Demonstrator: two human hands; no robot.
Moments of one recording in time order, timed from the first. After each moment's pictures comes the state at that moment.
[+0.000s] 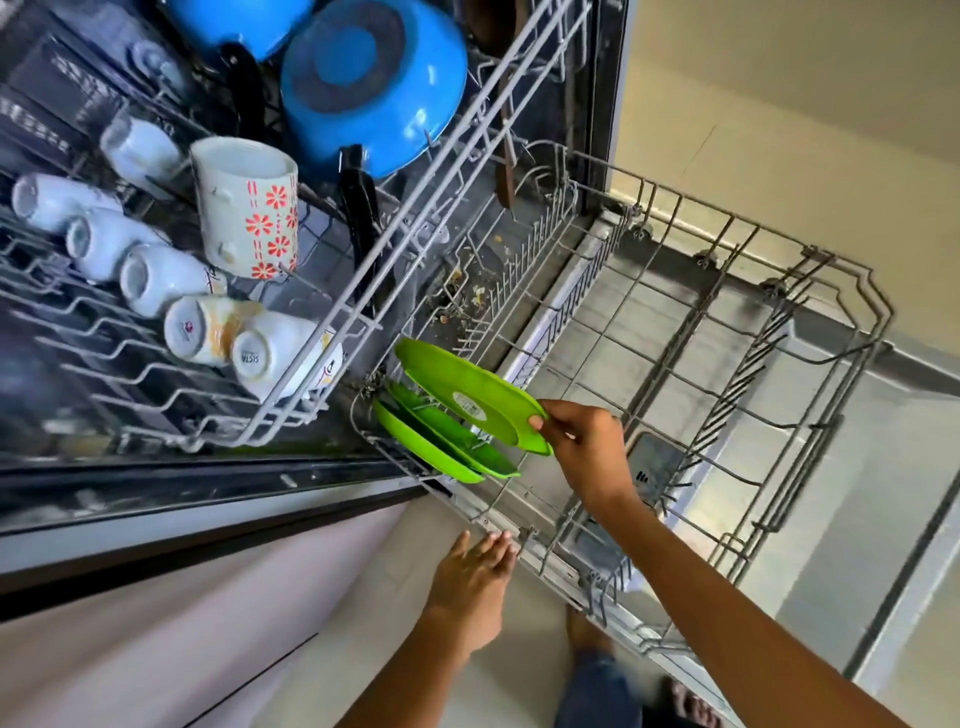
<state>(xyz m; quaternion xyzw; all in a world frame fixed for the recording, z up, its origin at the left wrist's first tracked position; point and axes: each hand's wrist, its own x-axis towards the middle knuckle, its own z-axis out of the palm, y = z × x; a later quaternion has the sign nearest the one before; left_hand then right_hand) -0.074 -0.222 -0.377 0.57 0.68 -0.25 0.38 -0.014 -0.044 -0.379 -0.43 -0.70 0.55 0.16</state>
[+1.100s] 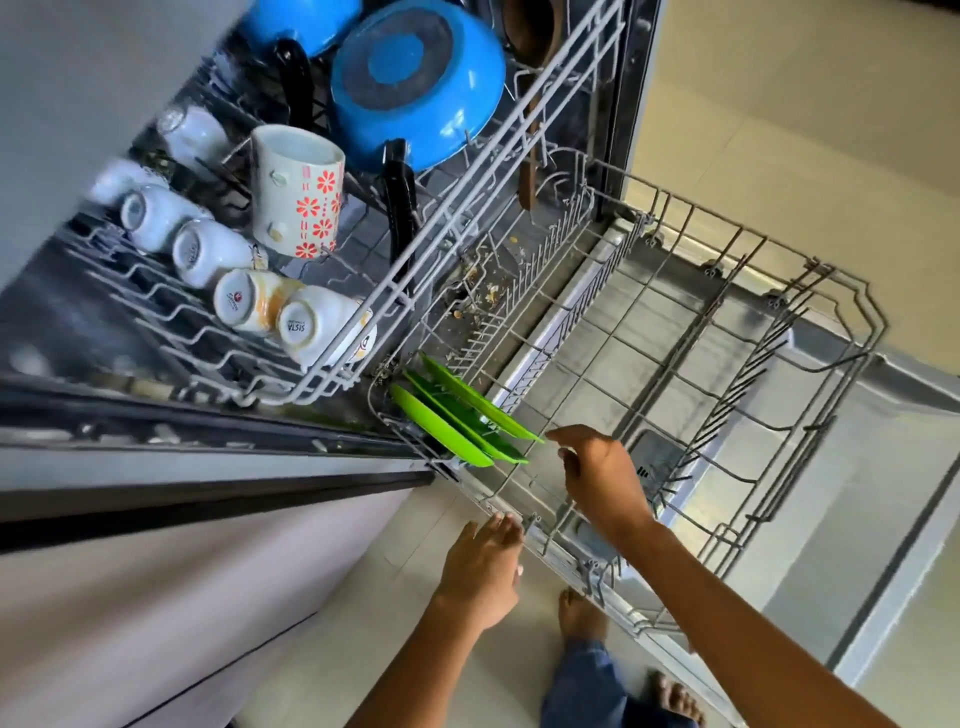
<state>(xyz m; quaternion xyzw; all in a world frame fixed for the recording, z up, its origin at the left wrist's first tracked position) -0.061 -0.226 -0.355 0.53 0.76 -0.14 0.35 0.013 -0.072 -0.359 -0.39 -0.82 0.41 0.02</state>
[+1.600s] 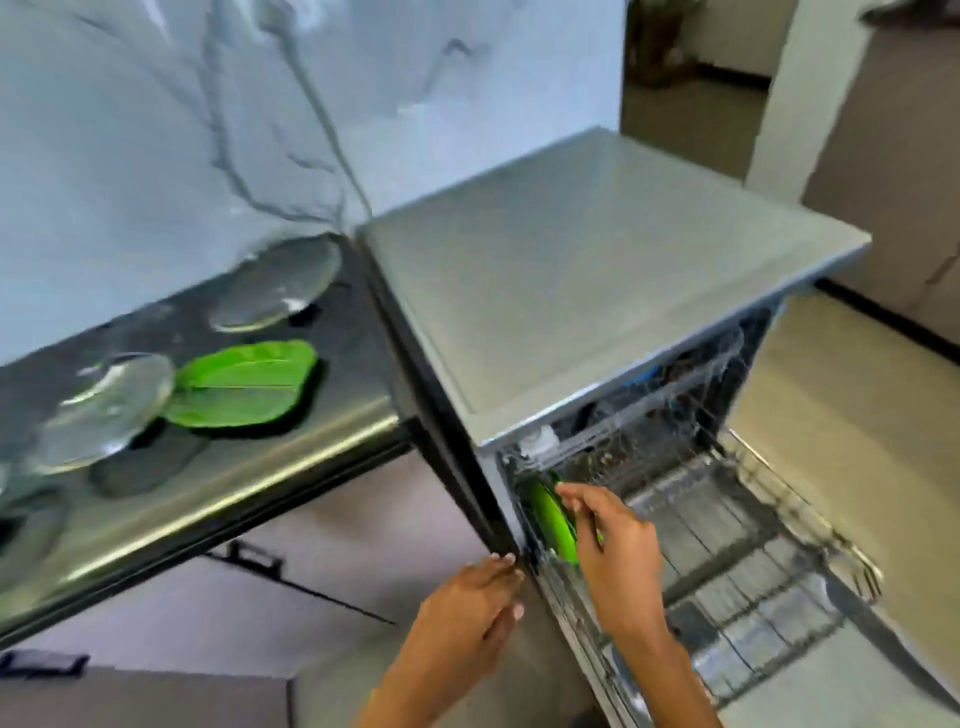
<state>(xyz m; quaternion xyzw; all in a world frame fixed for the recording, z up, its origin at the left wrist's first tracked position) -0.014 -0.347 0.000 0.41 0.89 0.14 0.16 0.034 -0.166 0.003 -0.20 -0.84 0.44 0.27</state>
